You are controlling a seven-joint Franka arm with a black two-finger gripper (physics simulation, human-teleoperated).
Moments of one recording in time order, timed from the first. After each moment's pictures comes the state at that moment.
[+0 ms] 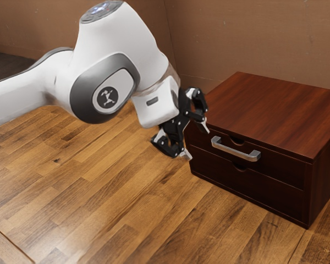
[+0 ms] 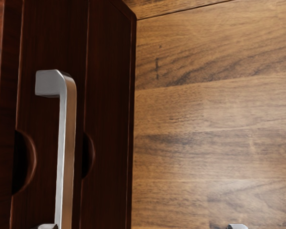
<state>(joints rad) -0.21 -0.05 0.01 -1.72 -0.04 2.05 1.47</state>
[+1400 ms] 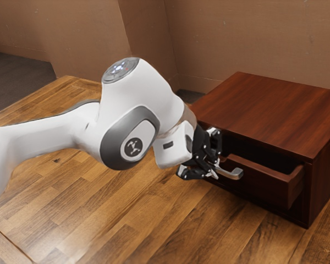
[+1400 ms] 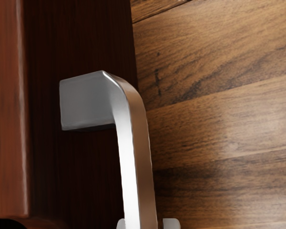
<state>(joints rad) -0.24 -0.06 0.02 -1.97 -0.12 2.35 1.63</state>
